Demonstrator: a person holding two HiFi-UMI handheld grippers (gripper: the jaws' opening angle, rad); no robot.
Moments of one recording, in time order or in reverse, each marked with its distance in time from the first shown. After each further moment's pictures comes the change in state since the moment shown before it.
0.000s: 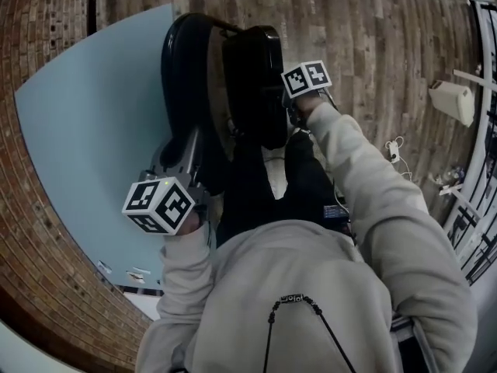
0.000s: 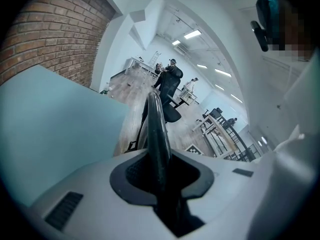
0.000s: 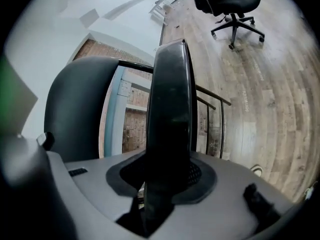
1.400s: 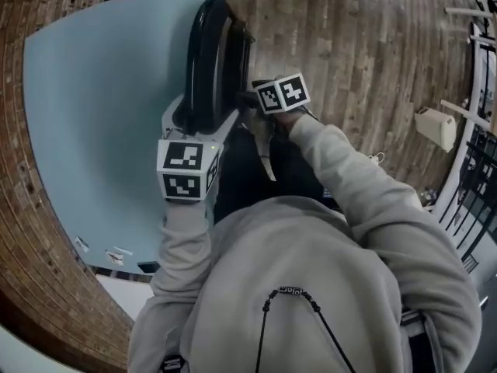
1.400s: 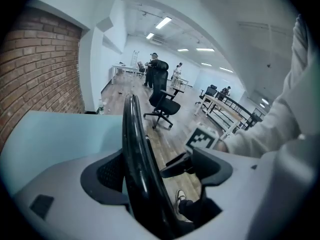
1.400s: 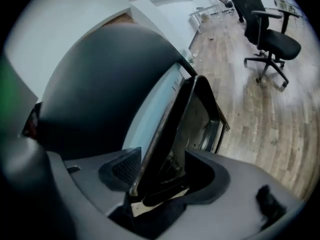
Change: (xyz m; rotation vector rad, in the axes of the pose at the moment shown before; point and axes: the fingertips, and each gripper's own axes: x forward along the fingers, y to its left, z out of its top) left arm -0.032 0.029 0.019 0.355 0.052 0.074; right arm 0.047 0.164 0.004 -0.323 -0.031 -0.111
